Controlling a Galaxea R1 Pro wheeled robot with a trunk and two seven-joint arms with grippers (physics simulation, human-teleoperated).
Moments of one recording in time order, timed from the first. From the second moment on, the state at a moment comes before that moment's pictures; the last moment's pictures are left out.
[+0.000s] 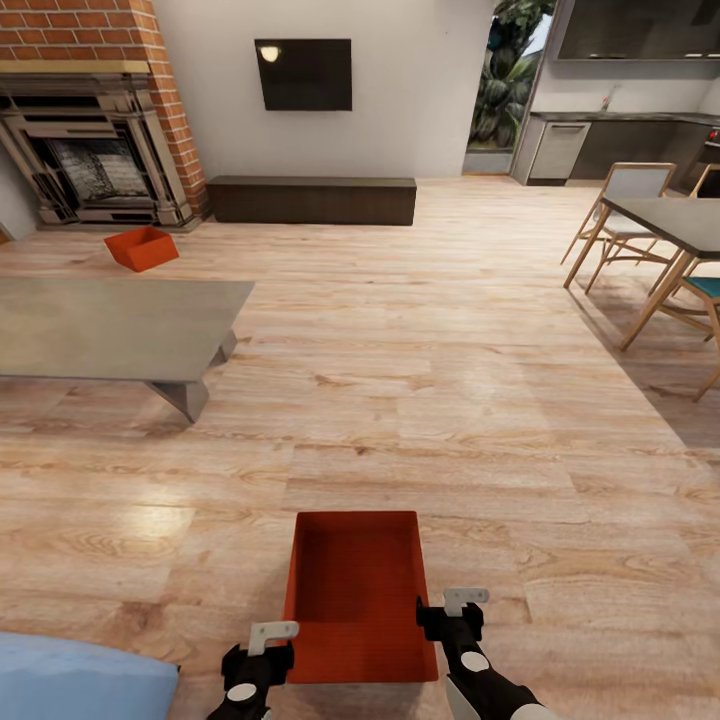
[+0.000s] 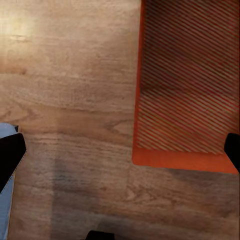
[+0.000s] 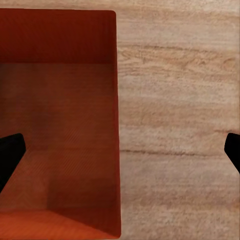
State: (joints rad) left arm -0.44 -0.12 -0.16 -0.30 0.10 -0.11 0.31; right arm -0.56 0.13 0.05 -0.17 0.04 -0.30 -0.20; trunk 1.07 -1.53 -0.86
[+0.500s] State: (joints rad) left arm -0.44 -0.12 -0.15 -0.43 0.10 -0.10 0.33; right arm -0.56 0.13 0.05 -0.17 0.04 -0.30 -0.20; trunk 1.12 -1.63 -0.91
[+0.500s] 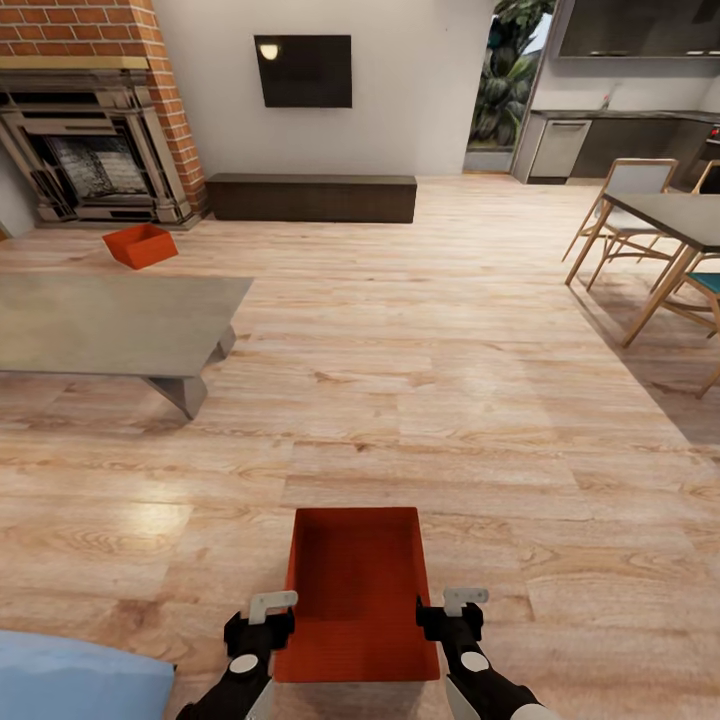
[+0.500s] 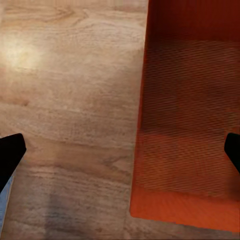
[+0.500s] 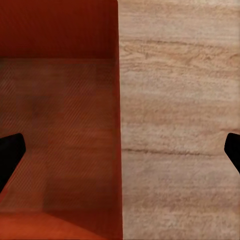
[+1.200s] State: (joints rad) left arm -0.44 -0.12 -0.15 -0.51 0.10 0.02 0.39; right arm -0.56 0.13 0.05 -0.17 0.04 -0.30 -0.20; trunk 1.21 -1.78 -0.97
